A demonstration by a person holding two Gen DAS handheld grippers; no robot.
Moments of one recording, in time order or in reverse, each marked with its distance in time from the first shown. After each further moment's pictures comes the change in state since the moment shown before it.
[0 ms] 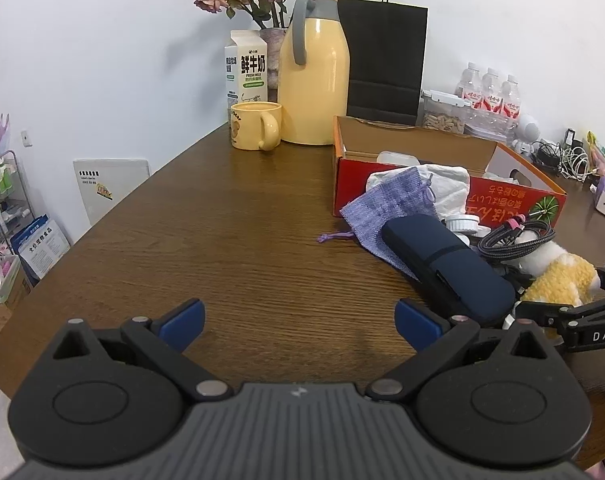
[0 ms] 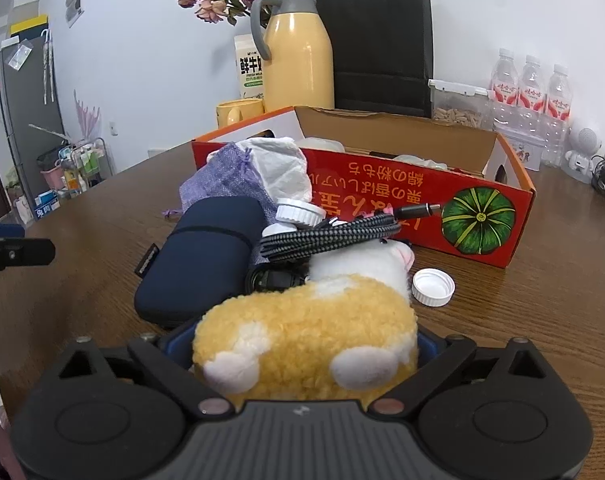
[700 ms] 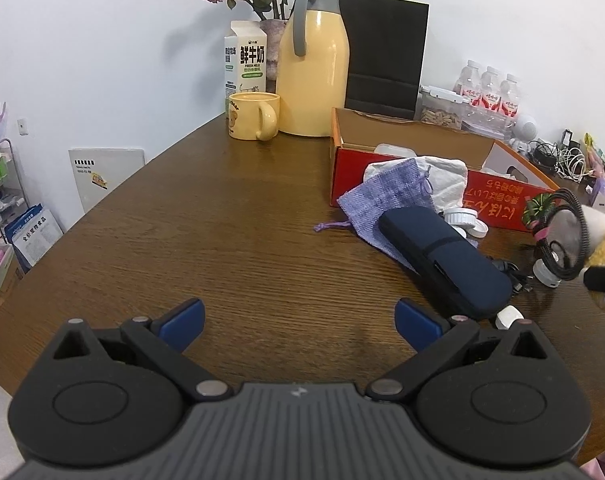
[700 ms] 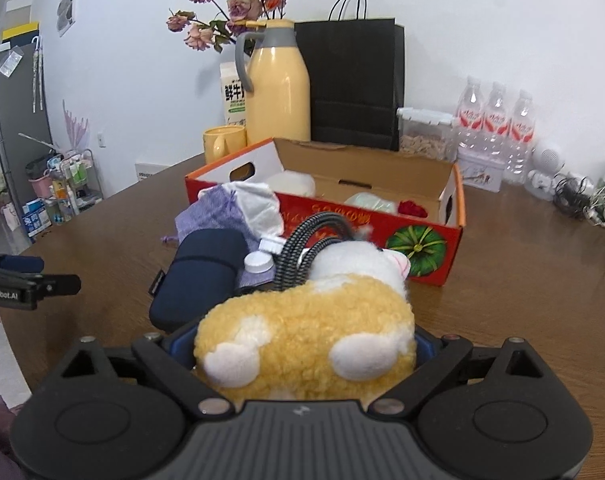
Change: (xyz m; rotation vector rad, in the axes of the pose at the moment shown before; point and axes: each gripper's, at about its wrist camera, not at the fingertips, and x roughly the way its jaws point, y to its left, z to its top) left arm 0.002 0.003 -0.005 -0.021 0.019 -0.023; right arm -0.070 -0.010 0.016 -0.006 -0.030 -0.065
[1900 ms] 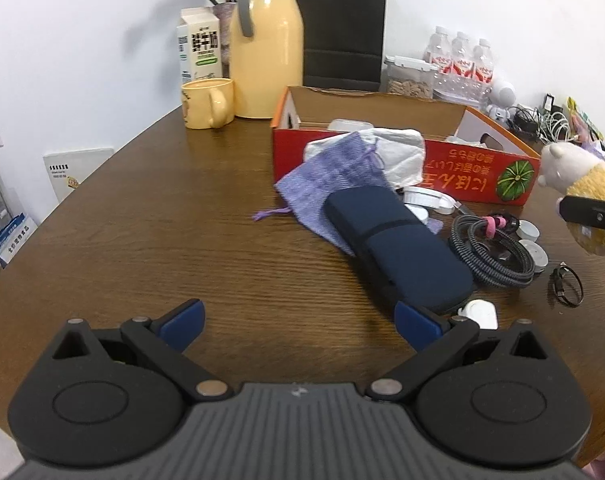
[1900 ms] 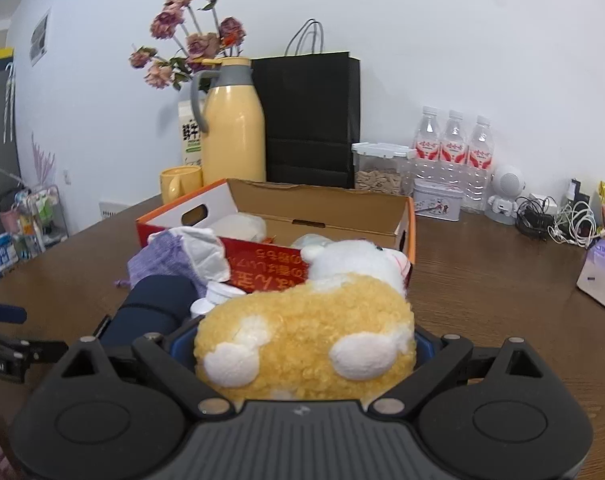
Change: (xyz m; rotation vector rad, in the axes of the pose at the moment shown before) left arm 0.023 -0.054 0.006 0.086 0.065 -0.024; right arm 0.008 -0.025 0.006 0.046 -0.124 -0.099
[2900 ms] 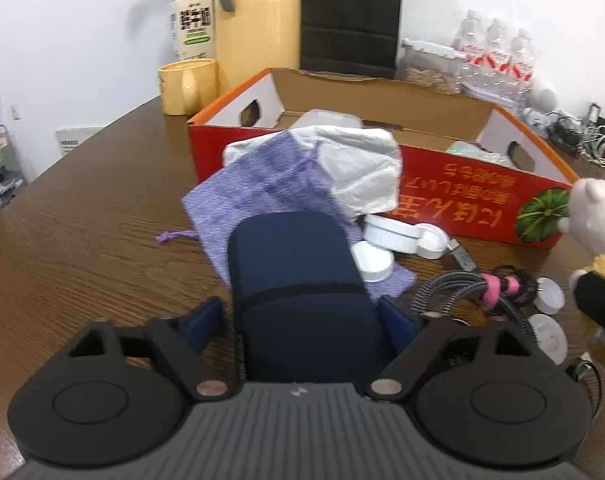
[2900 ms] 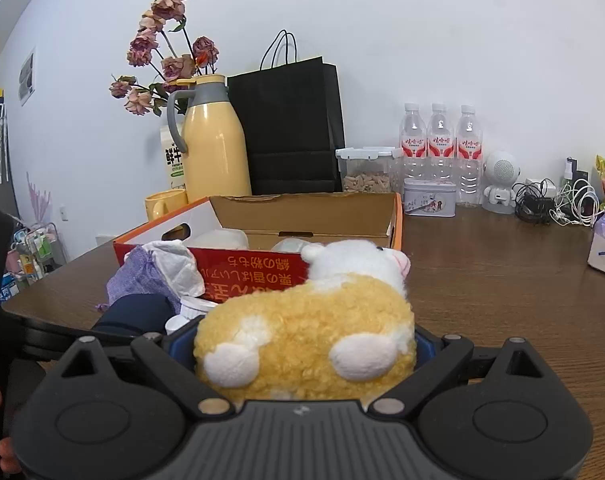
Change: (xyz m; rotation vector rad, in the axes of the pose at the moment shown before) left arm 0.077 -0.077 0.037 -0.103 0.044 0.092; right arm 0.027 -0.023 -0.022 0.085 -0.078 0.015
